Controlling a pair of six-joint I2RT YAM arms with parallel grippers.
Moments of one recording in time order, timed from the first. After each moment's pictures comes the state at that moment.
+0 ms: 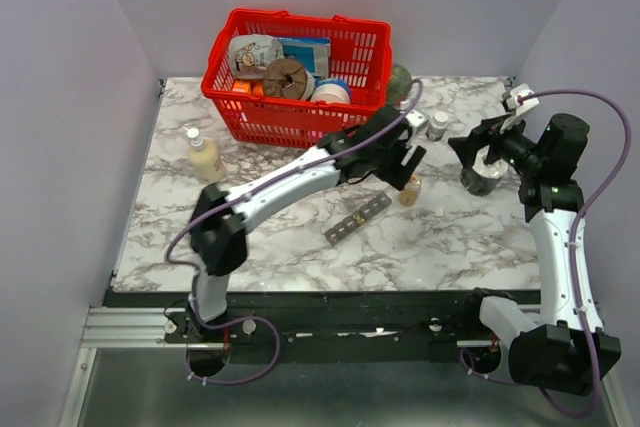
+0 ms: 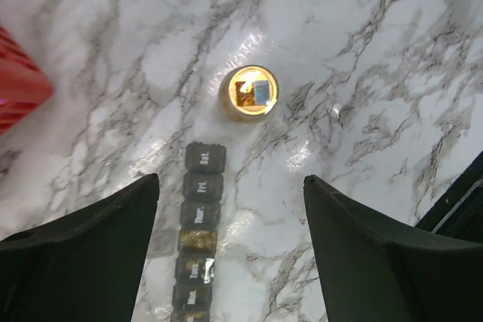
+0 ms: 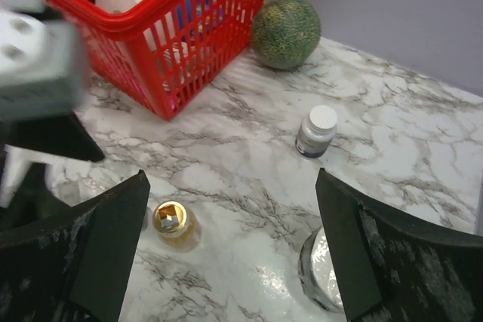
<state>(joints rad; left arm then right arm) -0.94 2.05 1.94 -0.63 0.01 -0.20 -0.21 1.00 0.99 -0.23 -0.66 -0.21</state>
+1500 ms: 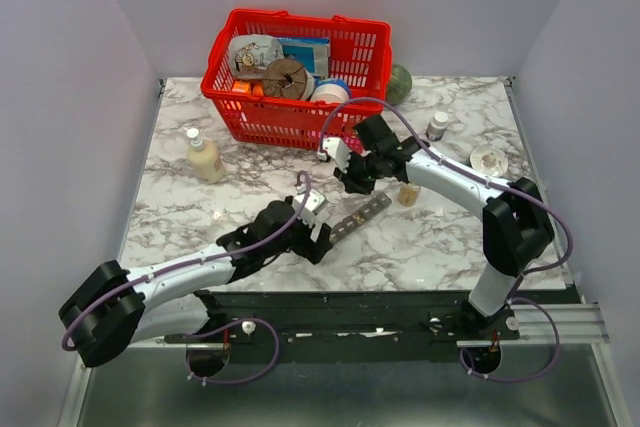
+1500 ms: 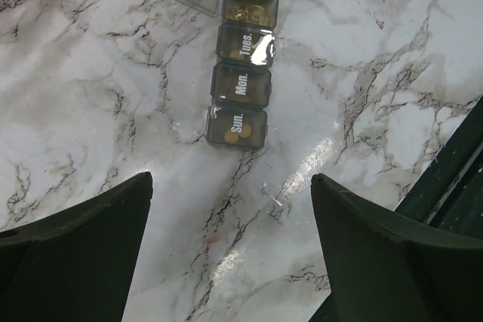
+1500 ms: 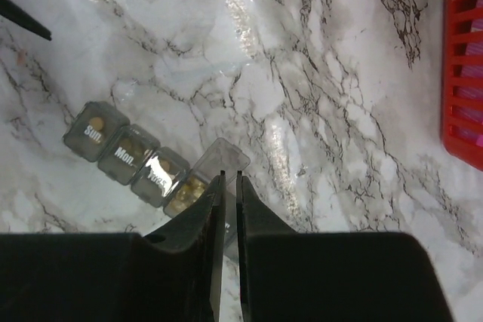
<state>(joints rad) -0.88 1.11 0.43 0.15 0.04 -0.18 0.63 1.72 1.30 -0.55 -0.38 -0.61</state>
